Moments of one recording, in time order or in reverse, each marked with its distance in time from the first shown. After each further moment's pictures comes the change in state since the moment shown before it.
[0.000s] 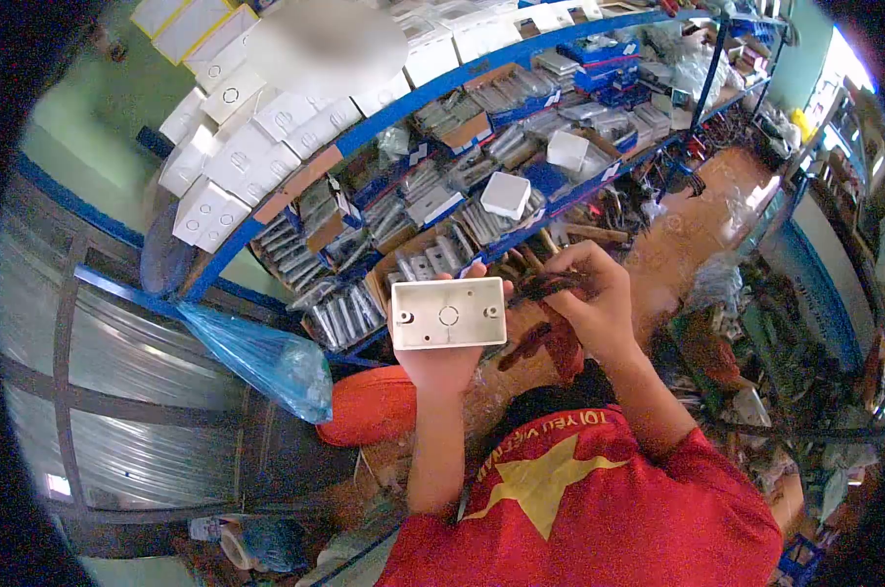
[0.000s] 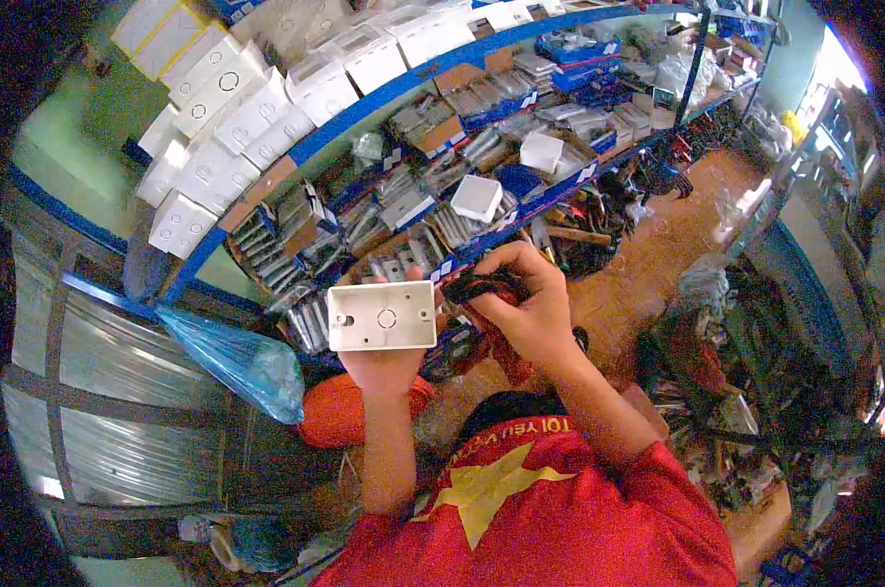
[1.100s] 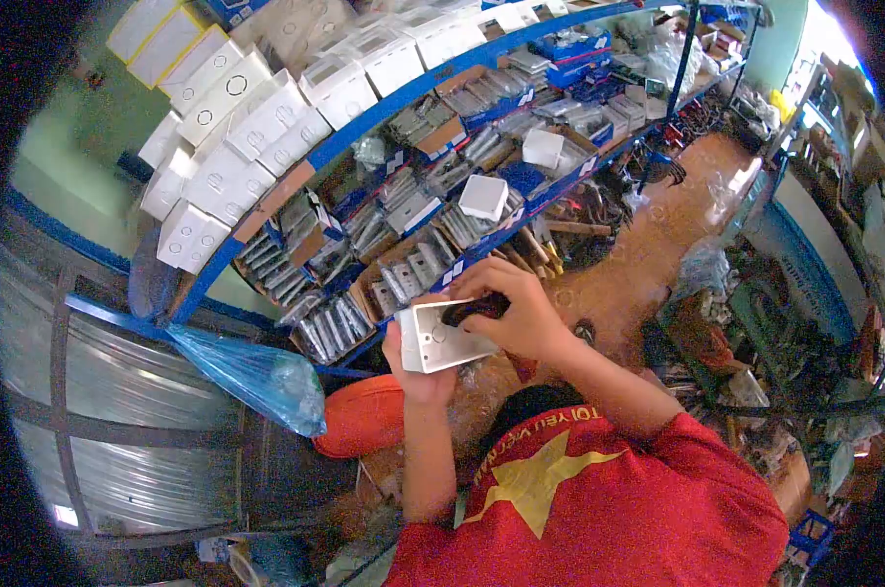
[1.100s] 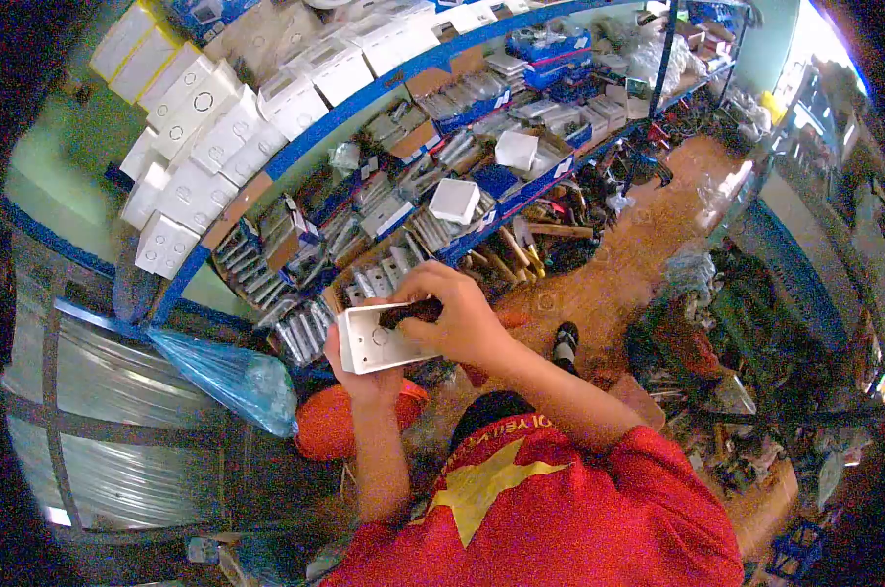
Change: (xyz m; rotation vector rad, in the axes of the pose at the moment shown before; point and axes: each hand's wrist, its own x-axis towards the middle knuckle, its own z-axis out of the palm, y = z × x) left_hand -0.015 0.004 -0.011 0.675 0.289 0.111; right_hand 0.009 0.035 0.032 -0.263 -0.271 -0.257
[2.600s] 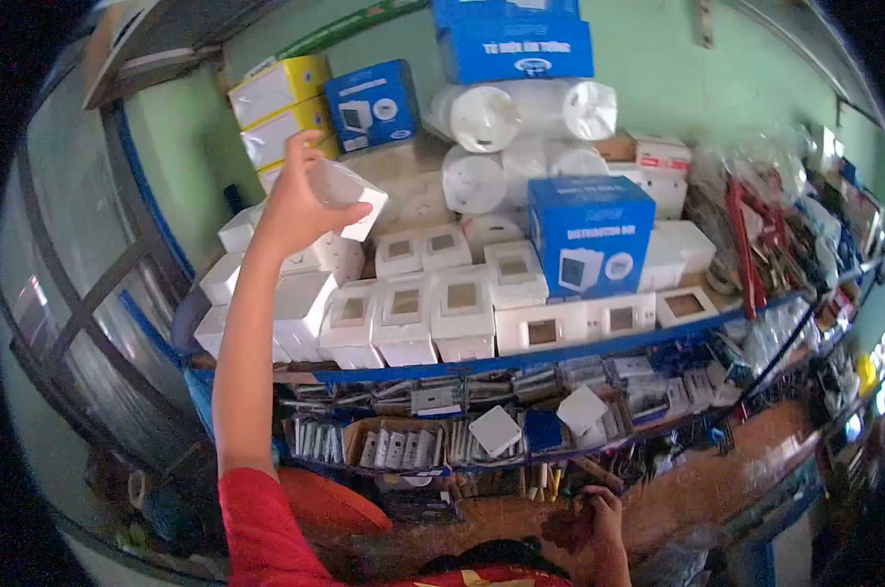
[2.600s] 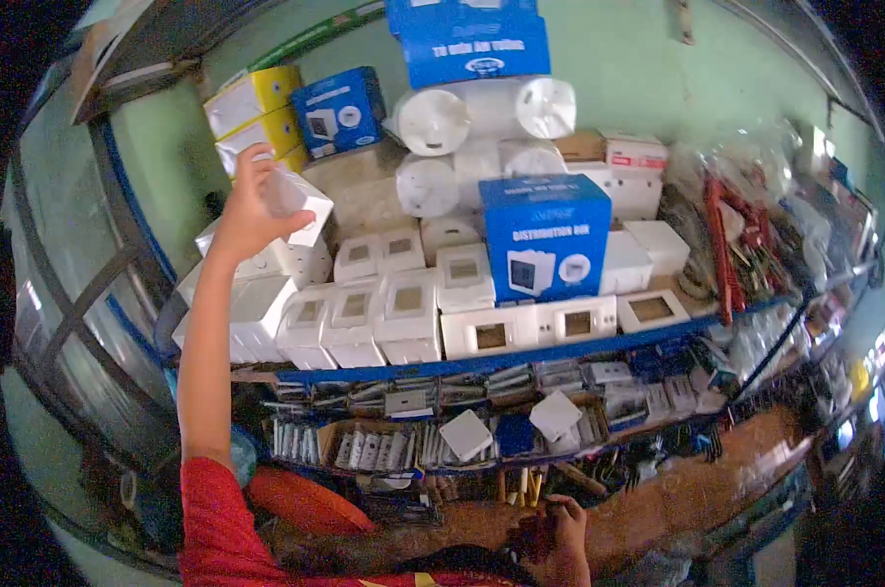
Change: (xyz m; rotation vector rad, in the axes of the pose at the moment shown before) left_hand 0.345 0.245 0.219 1.870 0.191 0.983; right_hand 0.060 0.213 -0.267 0.591 0.256 0.975
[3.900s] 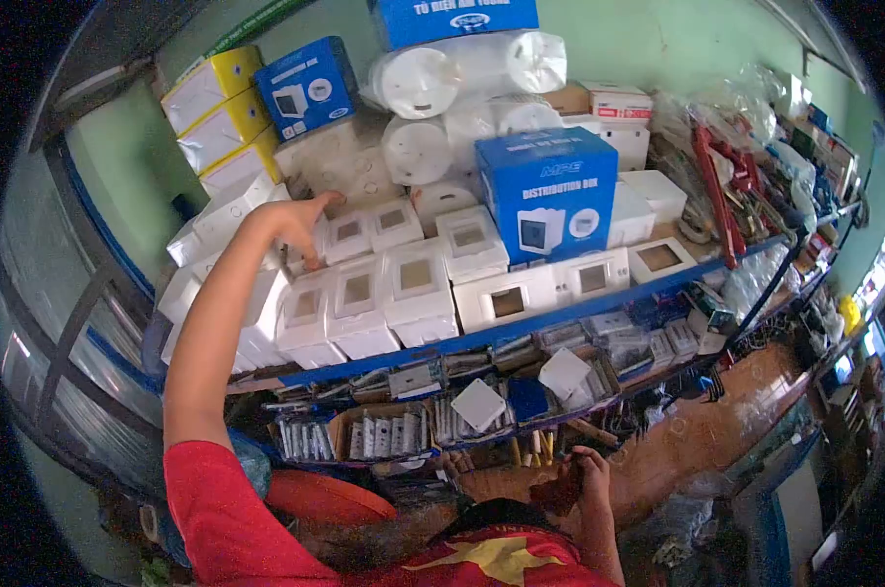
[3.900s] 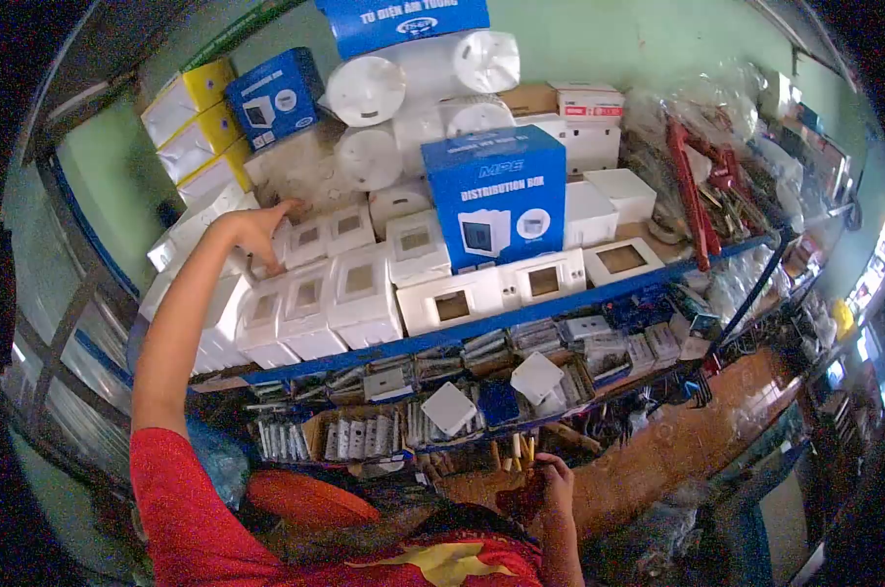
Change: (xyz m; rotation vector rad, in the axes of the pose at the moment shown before) left_hand 0.034 -0.044 0.066 0.446 -1.210 -0.265; right_hand 0.044 0.054 -0.009 0.175 0.043 -0.148
